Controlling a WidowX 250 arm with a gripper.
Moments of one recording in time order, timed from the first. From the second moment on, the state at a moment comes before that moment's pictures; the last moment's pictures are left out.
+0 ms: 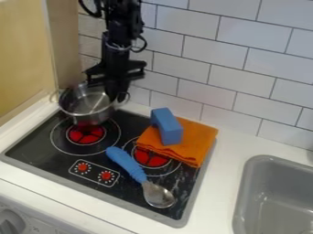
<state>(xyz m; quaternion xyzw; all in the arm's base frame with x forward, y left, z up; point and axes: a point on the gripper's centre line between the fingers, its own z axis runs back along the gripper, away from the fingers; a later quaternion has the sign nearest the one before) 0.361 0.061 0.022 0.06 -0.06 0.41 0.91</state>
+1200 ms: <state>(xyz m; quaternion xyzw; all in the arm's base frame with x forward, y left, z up) 0.364 0.055 0.005 0.07 -0.05 0.42 0.90</state>
